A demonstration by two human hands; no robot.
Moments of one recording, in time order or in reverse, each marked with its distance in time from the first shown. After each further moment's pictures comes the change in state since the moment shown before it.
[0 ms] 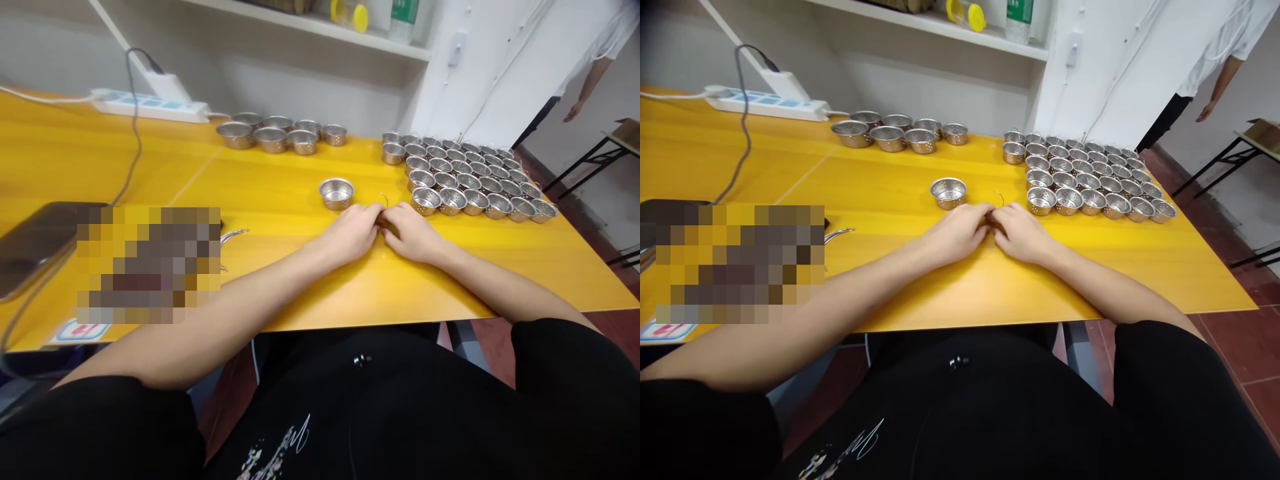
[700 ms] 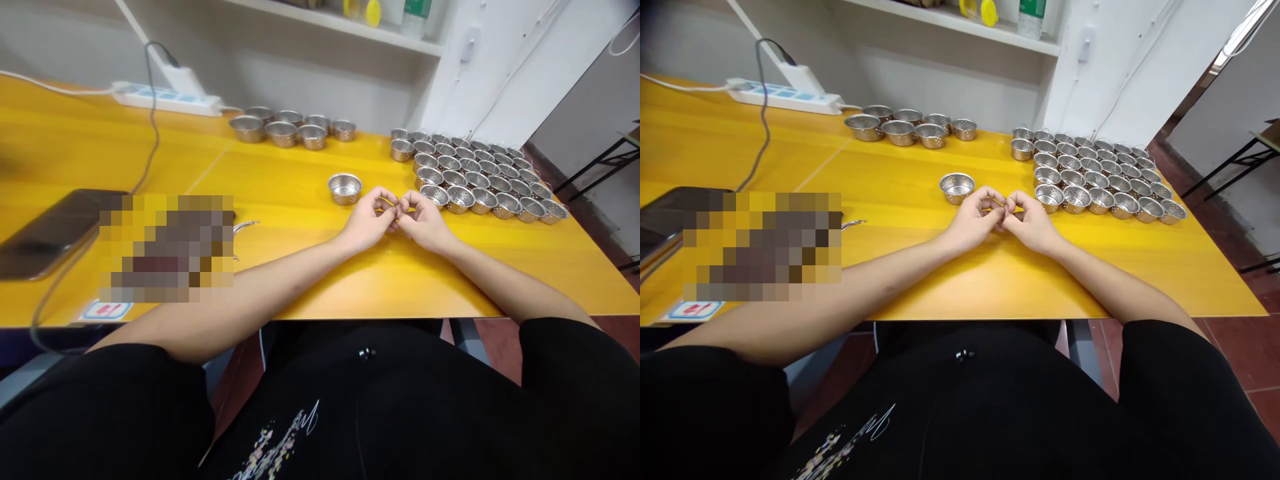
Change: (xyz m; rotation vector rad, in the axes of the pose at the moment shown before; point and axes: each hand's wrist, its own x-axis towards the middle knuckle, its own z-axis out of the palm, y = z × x) left_hand 0.017 0.029 0.017 -1.263 0.263 -0.357; right_hand 0.011 -0.037 -0.020 0.911 0.175 0.433
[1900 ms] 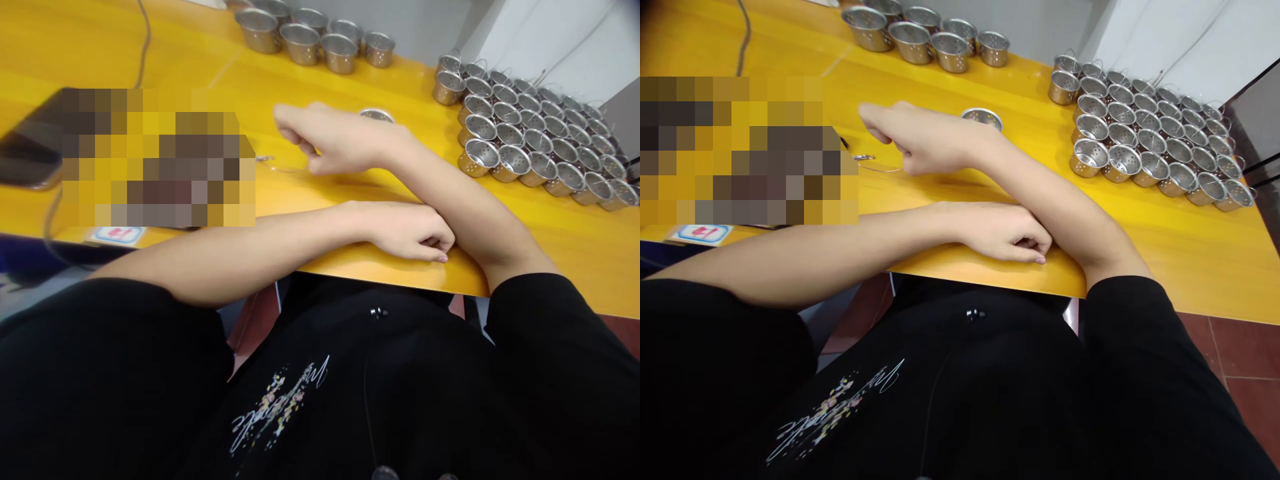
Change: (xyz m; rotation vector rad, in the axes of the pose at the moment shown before) left_hand -0.040 0.021 -0.010 0.582 -1.044 0.297; right_hand 0.117 -0.066 0.140 -0.797 -0.817 -0.456
